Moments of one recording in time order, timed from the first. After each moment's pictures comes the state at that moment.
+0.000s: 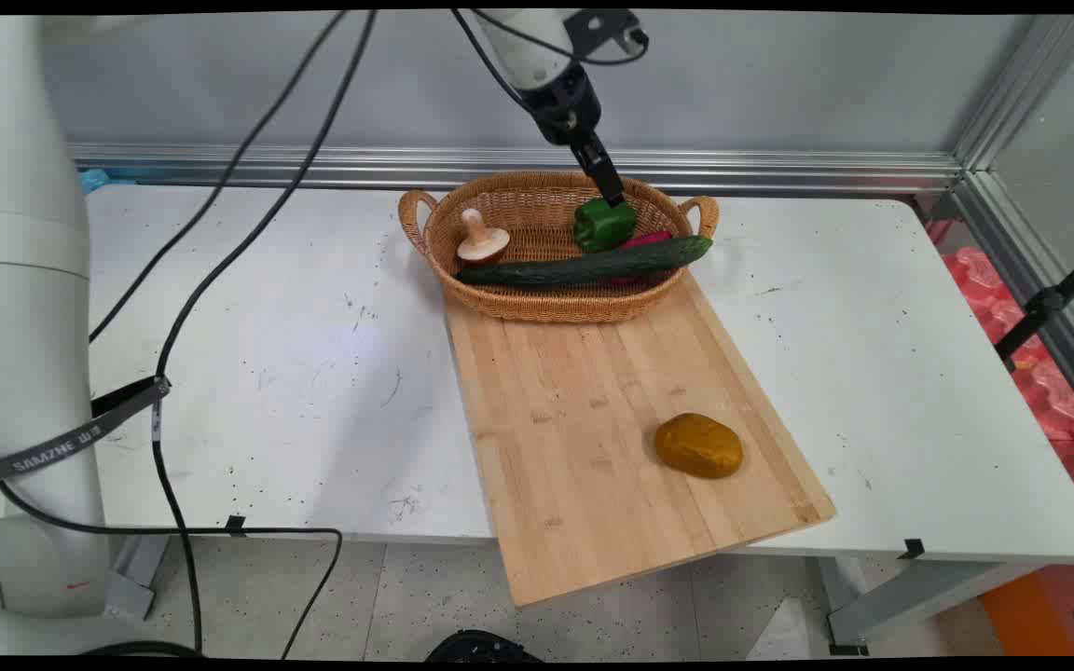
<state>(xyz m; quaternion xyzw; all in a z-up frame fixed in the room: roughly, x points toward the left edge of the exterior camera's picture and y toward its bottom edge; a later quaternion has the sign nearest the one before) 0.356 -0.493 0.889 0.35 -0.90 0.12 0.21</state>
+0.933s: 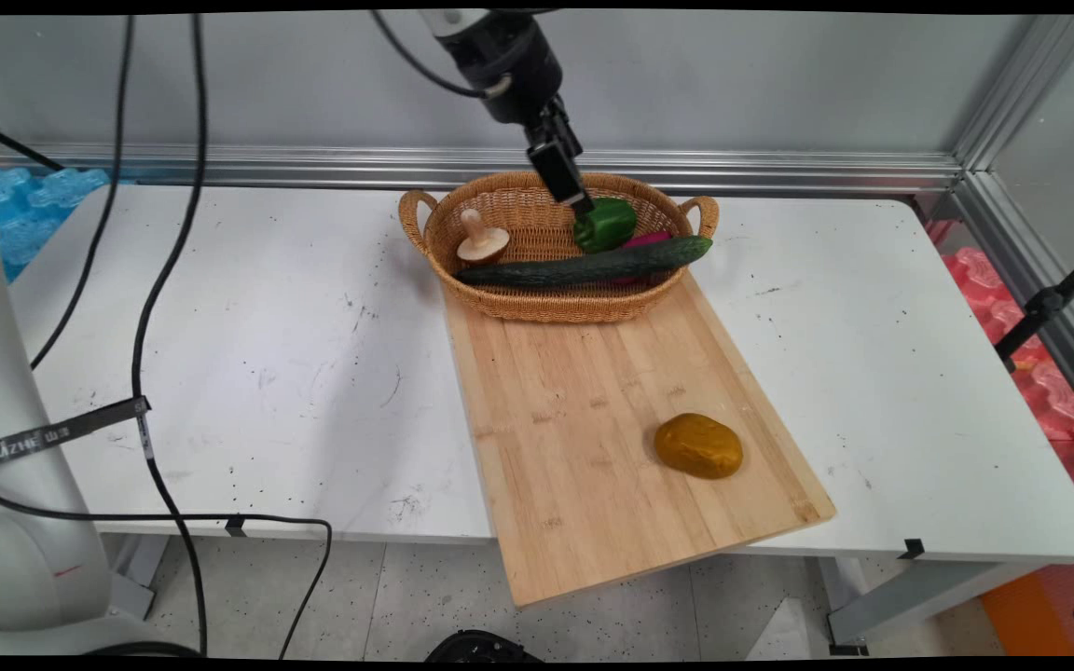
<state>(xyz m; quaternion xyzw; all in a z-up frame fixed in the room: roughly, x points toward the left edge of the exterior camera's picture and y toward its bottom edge) 0.365 -0.366 0.982 0.23 -0.94 0.07 0.23</state>
